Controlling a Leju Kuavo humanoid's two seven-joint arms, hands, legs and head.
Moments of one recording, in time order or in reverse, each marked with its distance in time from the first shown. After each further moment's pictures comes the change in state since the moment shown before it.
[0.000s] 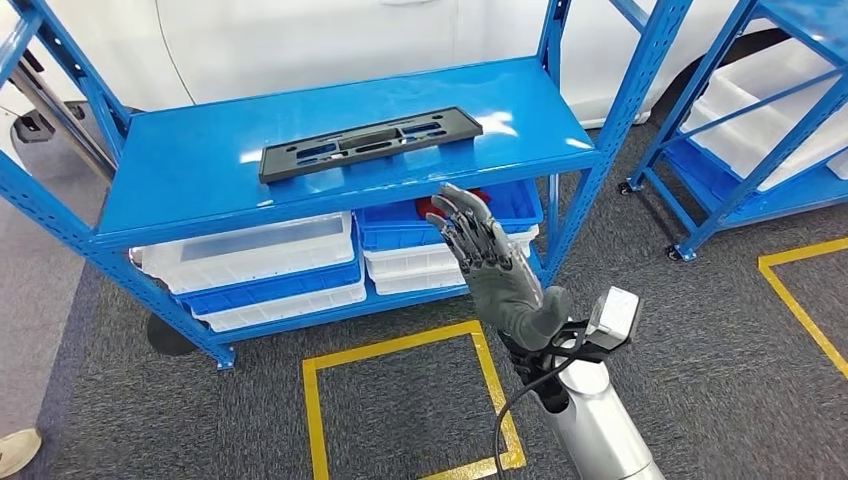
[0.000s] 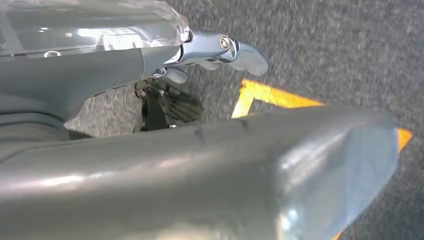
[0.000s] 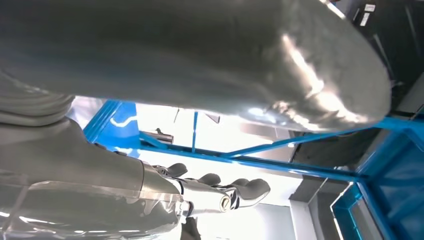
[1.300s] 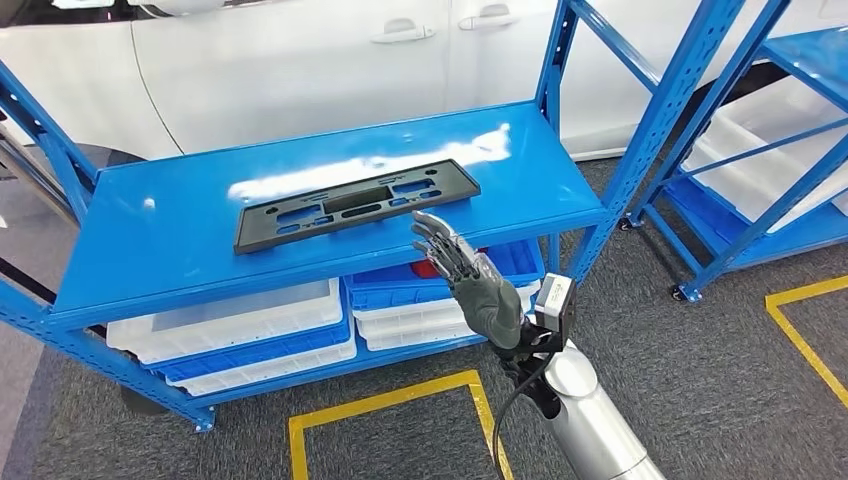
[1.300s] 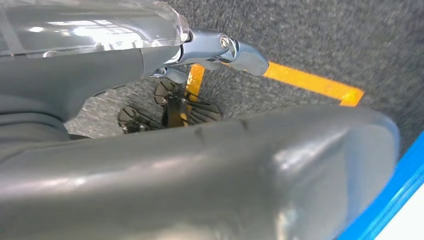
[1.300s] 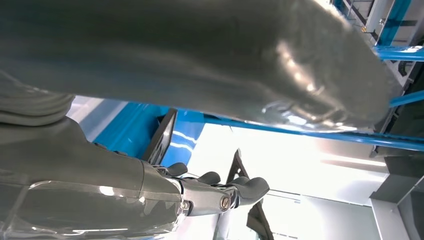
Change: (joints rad) left arm 0.017 -0.009 0.010 0.000 0.001 -0.018 -0.019; right arm -0.015 -0.039 0.053 0.121 0.024 -0.081 0.121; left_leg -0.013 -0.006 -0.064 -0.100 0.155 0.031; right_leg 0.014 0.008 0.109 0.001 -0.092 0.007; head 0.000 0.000
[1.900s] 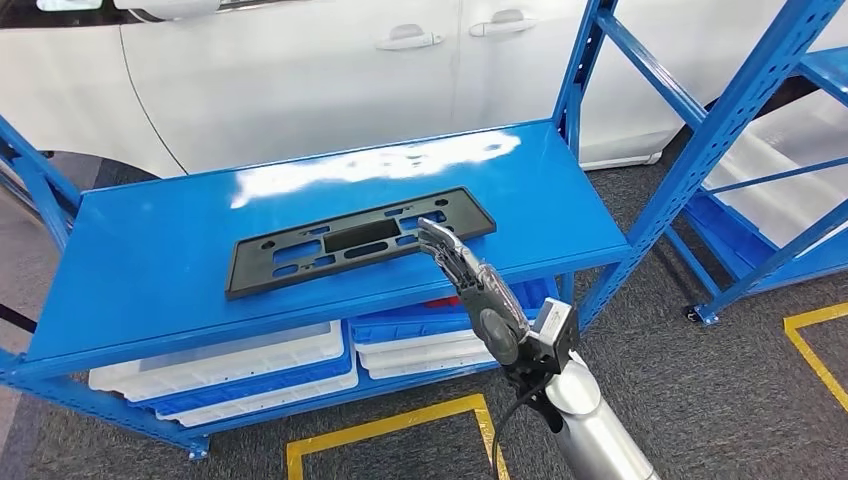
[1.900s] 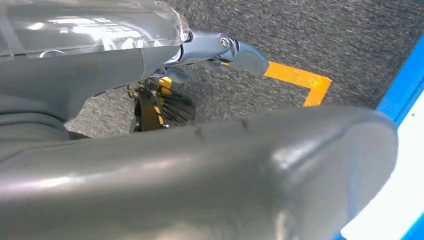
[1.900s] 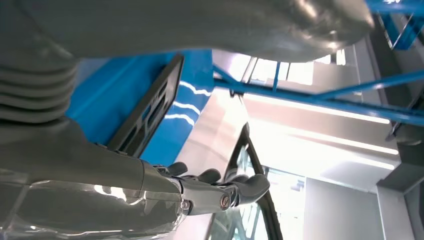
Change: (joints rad) left arm -0.019 -0.005 -0.006 0.000 -0.034 0.017 0.008; right arm 0.052 -0.017 0.008 -0.080 0.122 -0.109 -0.029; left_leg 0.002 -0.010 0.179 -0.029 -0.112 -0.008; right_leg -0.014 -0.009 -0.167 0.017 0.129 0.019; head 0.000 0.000
